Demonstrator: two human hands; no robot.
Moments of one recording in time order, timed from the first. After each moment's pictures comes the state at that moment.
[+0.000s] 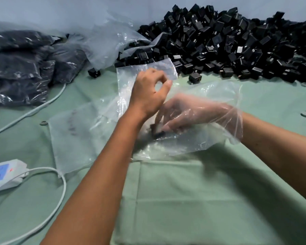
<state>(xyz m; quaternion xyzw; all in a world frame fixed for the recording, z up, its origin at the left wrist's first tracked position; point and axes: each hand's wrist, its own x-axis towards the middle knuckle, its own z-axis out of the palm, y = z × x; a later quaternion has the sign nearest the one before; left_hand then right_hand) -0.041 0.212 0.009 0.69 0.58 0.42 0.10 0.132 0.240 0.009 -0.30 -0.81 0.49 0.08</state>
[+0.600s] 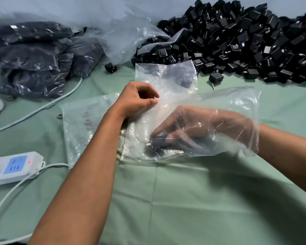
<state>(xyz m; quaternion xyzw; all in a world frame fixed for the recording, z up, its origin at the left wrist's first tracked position) -0.154 0.225 -0.029 0.66 0.58 0.39 0.29 0.084 0.227 -0.008 -0.12 -0.80 0.59 -0.02</state>
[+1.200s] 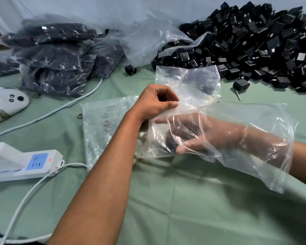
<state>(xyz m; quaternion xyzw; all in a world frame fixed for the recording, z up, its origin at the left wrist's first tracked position) -0.156 0.230 -0.040 0.62 0.54 0.45 0.35 0.069 0.221 -0.006 -0.14 -0.84 0.53 0.05</state>
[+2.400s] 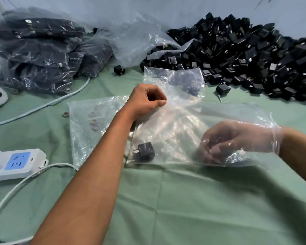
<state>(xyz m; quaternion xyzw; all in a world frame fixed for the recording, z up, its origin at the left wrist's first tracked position) -0.148 0.234 -0.037 0.61 0.56 0.45 0.32 0.169 0.240 0.005 -0.17 -0.78 0.59 -0.06</state>
